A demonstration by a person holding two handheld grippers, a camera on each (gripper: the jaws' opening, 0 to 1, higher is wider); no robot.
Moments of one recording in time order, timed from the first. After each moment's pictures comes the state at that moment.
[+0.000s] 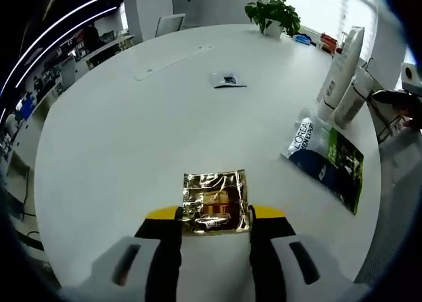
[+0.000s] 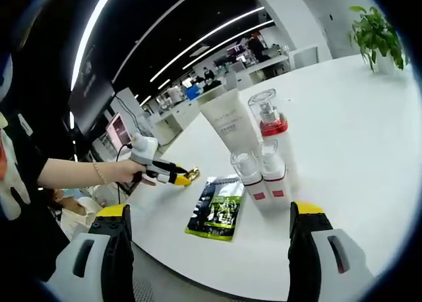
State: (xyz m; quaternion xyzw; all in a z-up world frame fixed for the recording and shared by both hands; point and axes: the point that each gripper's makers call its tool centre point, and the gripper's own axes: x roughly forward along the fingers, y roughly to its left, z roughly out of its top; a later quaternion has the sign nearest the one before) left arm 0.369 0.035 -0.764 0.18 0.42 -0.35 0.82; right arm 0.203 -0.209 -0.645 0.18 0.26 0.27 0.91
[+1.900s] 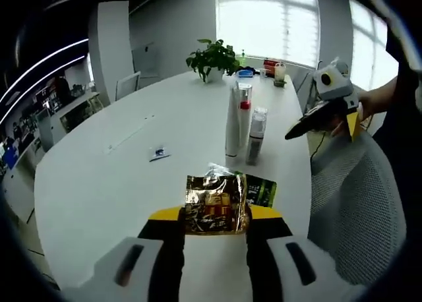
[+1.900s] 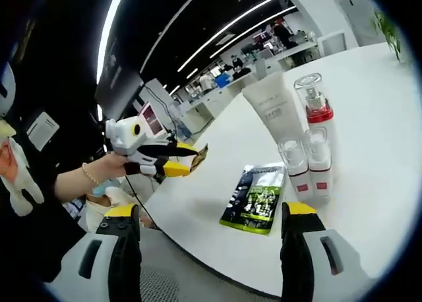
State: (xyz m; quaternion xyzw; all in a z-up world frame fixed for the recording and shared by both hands) left arm 0.262 -0.030 -0.646 0.17 0.27 -0.49 0.81; right arm 0.182 -0.161 -0.639 0.20 0.28 0.39 0.85
